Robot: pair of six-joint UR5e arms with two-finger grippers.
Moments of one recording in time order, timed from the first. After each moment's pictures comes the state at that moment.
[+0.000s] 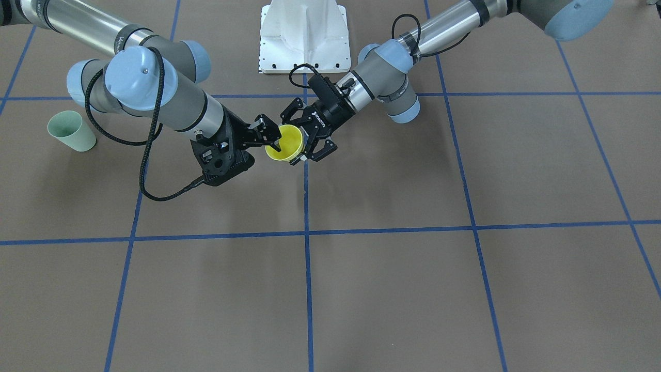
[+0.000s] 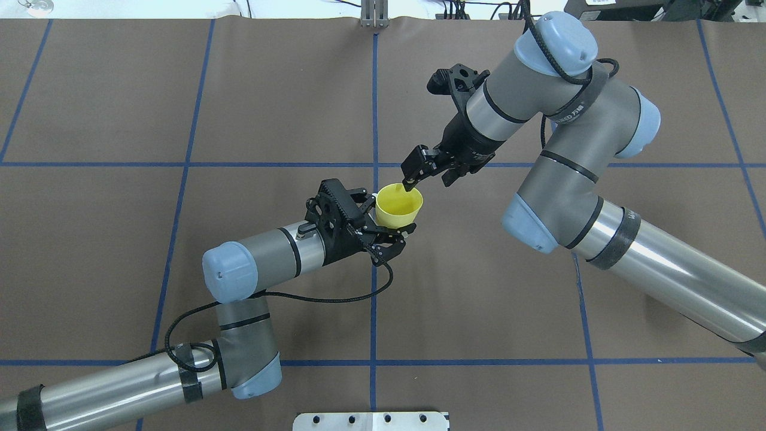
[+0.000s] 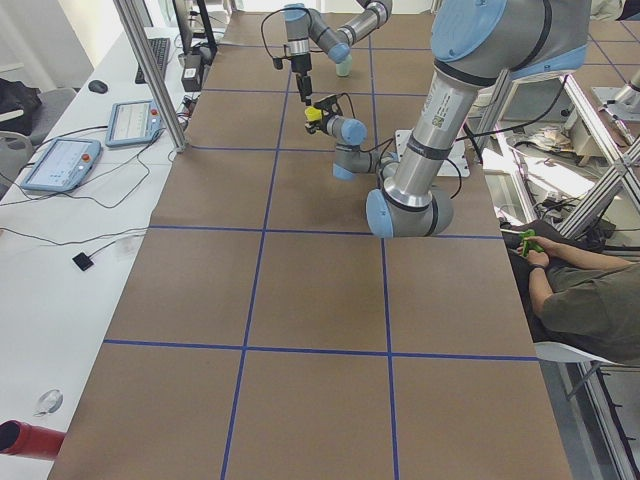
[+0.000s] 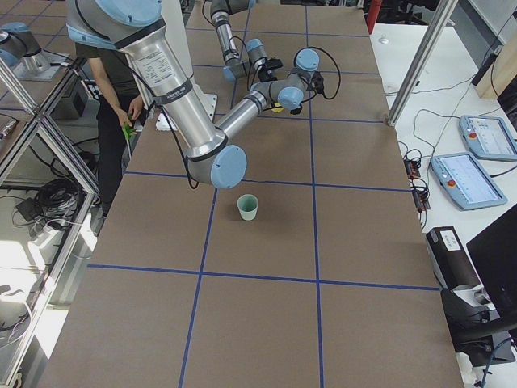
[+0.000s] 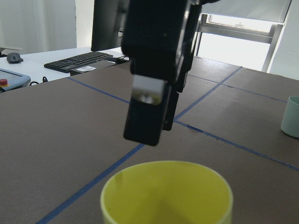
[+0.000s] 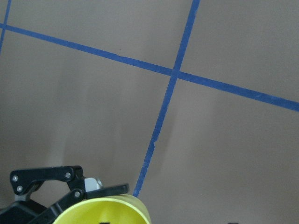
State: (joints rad) left arm -0.36 -2.23 -1.28 -3.04 -1.44 -0.45; right arm 0.76 -0.95 1.59 -1.21 2.37 0.90
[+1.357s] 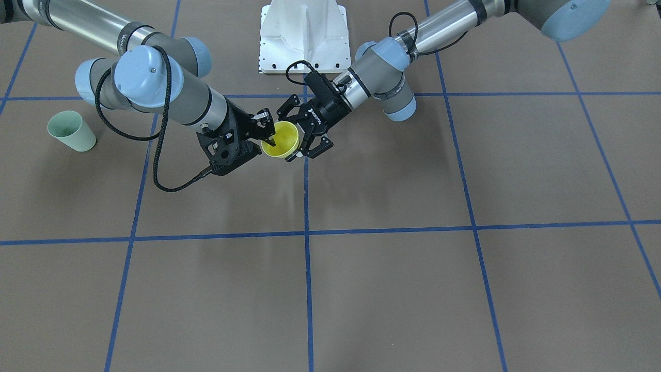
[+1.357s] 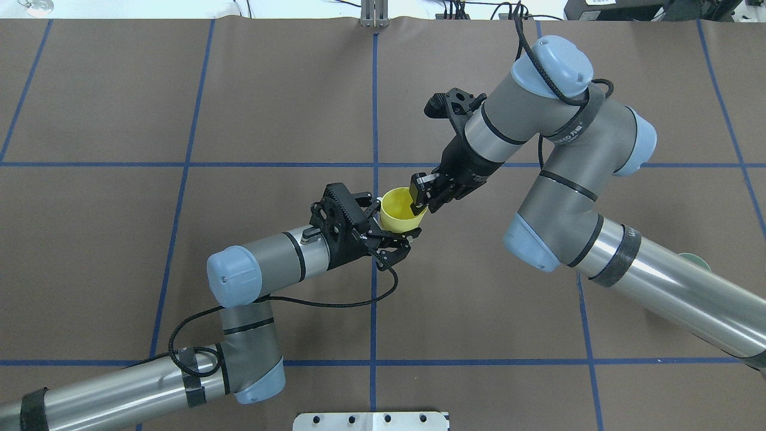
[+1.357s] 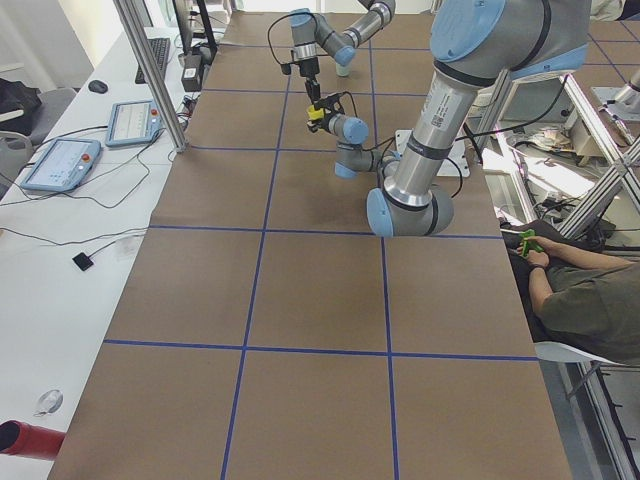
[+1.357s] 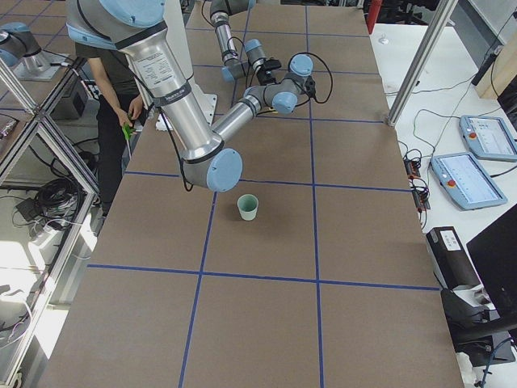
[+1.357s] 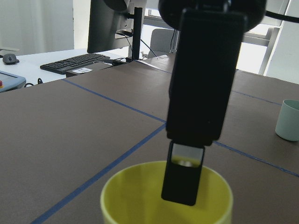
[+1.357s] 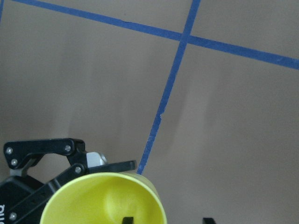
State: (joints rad) left arm -0.35 -2.24 -1.28 -3.04 -1.44 -0.45; right arm 0.72 -0.98 1.61 -1.20 2.39 0.90
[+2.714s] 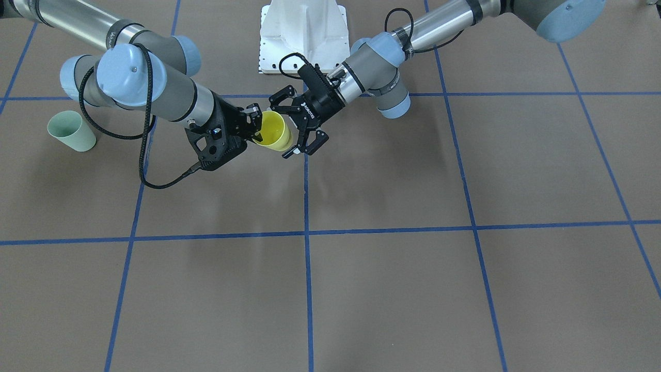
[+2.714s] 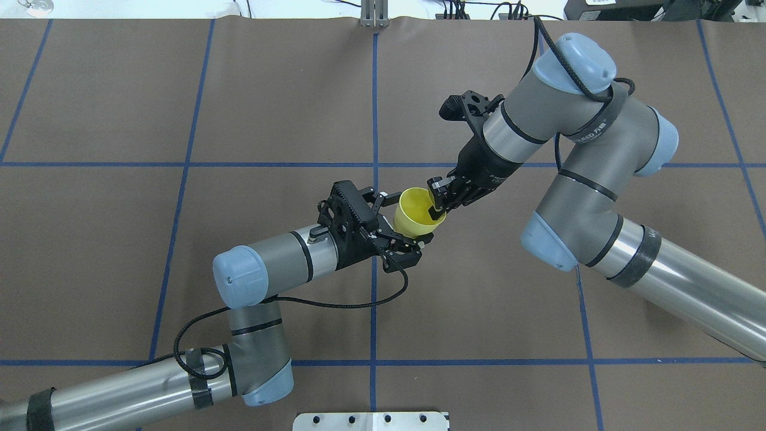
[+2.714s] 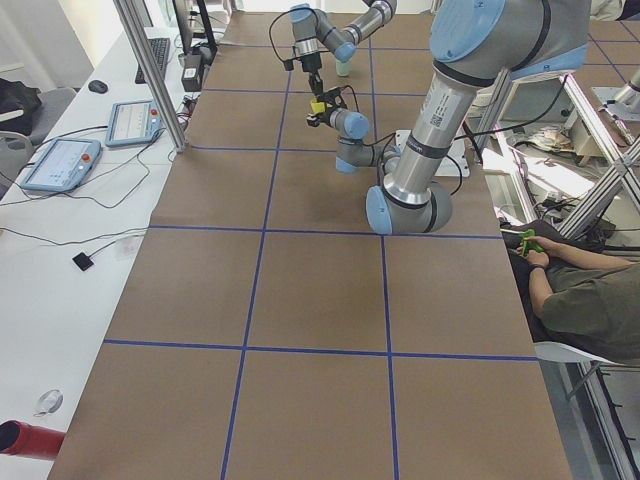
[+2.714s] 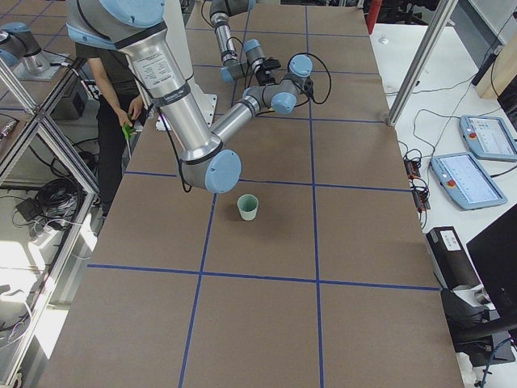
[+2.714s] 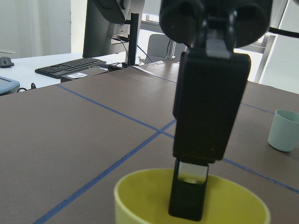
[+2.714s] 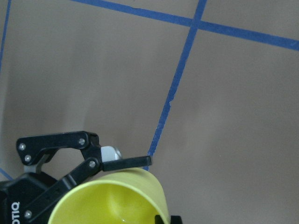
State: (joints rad) left arm -0.35 -2.26 -1.30 -3.04 -1.43 -0.46; right arm 0.75 -1.03 1.65 -1.20 2.47 0.89
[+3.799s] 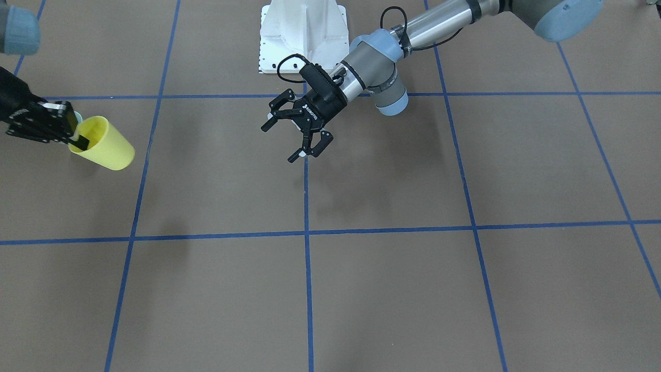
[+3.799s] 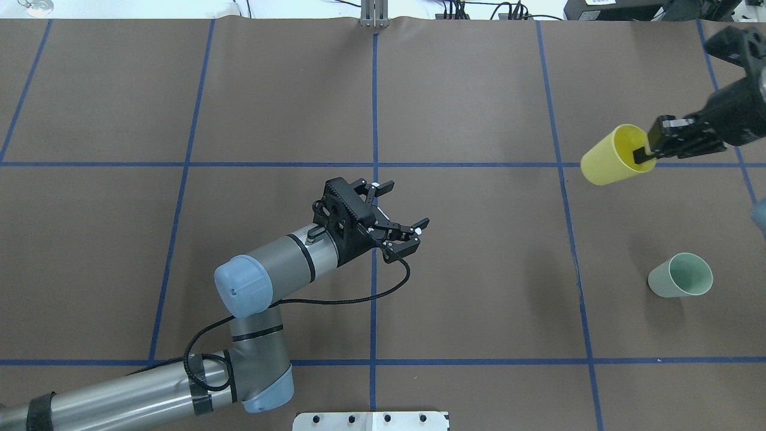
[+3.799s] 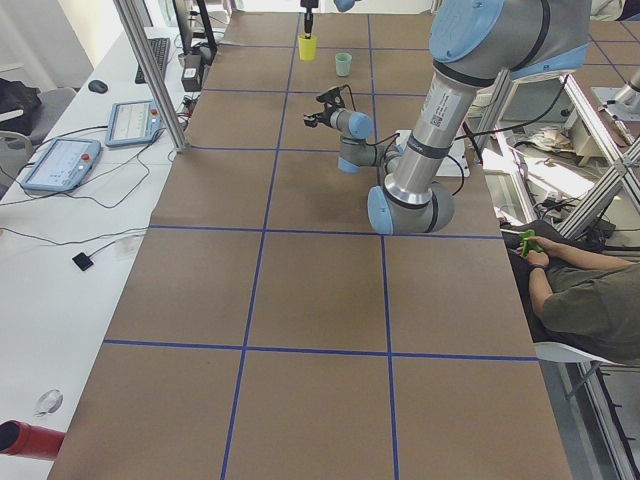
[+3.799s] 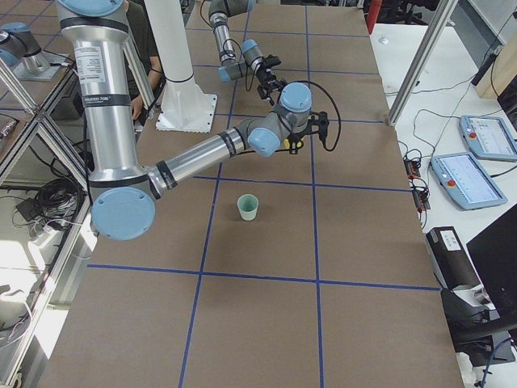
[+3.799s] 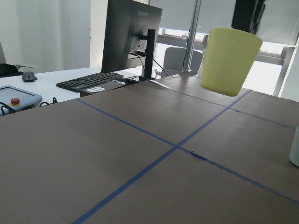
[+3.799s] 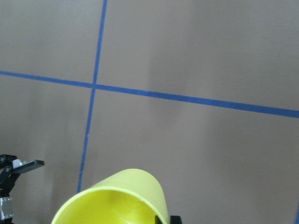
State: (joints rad) left arm -0.33 -2.26 -1.30 -3.04 -1.28 -0.48; right arm 1.15 -1.56 1.99 -1.20 2.44 0.90
